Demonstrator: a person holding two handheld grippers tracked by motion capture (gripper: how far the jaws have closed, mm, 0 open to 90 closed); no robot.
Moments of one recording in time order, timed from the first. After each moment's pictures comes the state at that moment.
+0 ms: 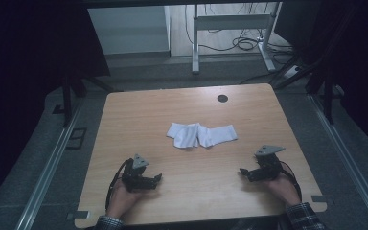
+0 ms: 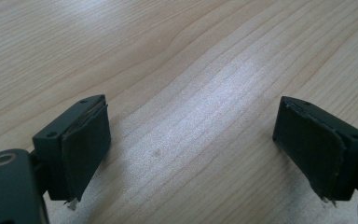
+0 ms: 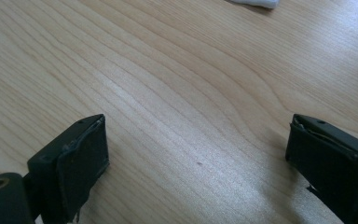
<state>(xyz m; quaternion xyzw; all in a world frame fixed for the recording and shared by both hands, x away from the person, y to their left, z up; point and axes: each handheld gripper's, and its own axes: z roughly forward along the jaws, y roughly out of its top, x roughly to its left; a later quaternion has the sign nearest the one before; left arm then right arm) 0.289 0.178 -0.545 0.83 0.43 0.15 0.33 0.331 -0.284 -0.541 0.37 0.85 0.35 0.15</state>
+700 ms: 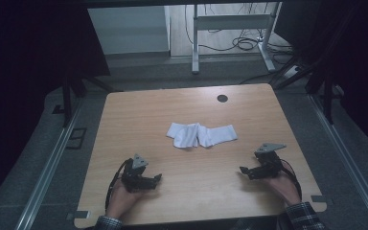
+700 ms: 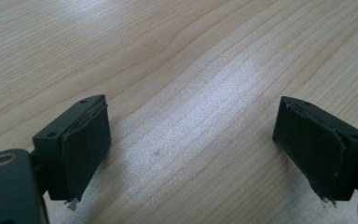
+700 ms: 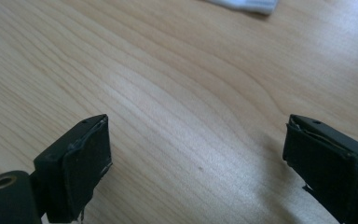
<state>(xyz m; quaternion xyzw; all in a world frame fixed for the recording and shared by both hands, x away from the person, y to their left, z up) 0.289 0.178 -0.545 0.83 0.43 0.15 0.33 0.333 -0.285 -0.532 0.39 0.84 0.35 0.13</state>
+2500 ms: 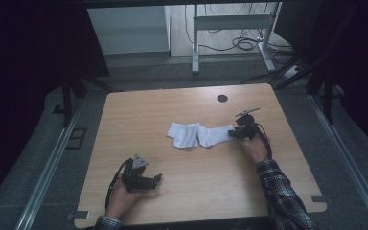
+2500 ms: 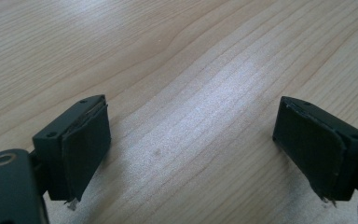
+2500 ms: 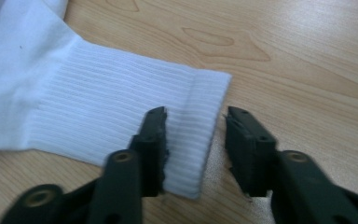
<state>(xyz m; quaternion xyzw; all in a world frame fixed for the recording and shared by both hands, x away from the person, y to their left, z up) 0.289 0.178 -0.545 0.83 0.43 0.15 0.33 0.465 -0.233 -0.524 0.48 0.82 0.30 0.13</state>
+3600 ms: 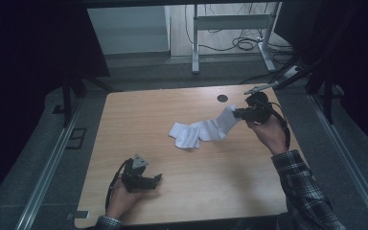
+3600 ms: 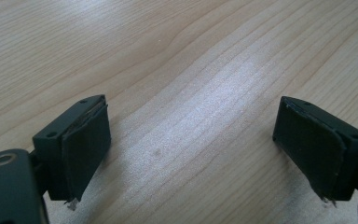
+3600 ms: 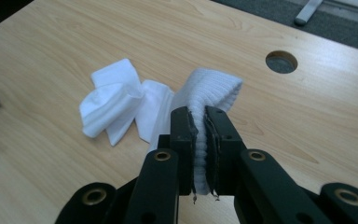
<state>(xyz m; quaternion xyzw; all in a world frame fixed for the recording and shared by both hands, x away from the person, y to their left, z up) 0.289 0.179 -0.545 0.83 0.43 0.15 0.33 0.420 -0.228 -0.373 0.41 0.82 0.36 0.14</state>
